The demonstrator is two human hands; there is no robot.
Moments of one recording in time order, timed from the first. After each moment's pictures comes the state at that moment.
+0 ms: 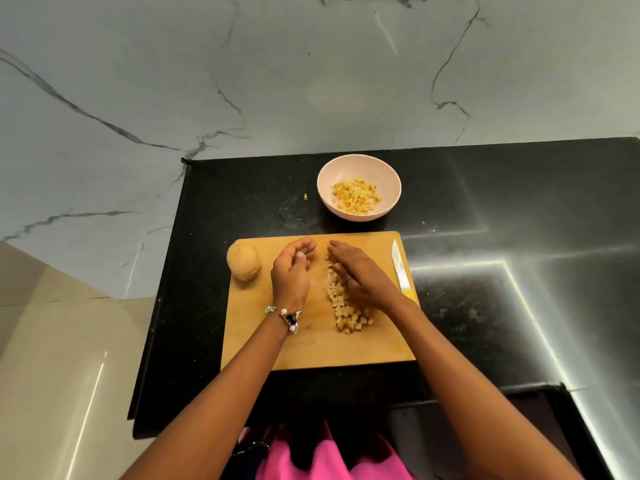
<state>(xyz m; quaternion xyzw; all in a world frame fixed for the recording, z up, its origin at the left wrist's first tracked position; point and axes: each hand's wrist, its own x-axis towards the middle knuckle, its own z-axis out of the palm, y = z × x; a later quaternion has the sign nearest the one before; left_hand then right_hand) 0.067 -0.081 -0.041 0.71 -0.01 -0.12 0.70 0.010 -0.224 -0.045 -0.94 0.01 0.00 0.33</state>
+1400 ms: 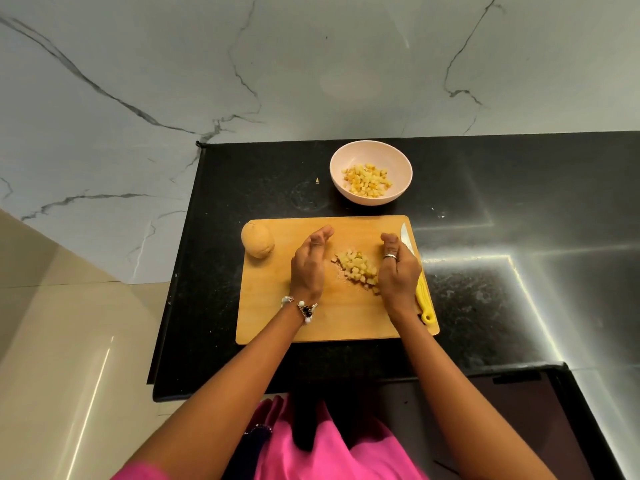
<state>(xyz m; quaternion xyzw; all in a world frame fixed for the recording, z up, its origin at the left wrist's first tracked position) 0.038 -0.070 -0.037 0.69 -0.08 -0.16 0.71 -0.030 -0.190 -0.038 -0.76 0.34 -0.28 0.48</state>
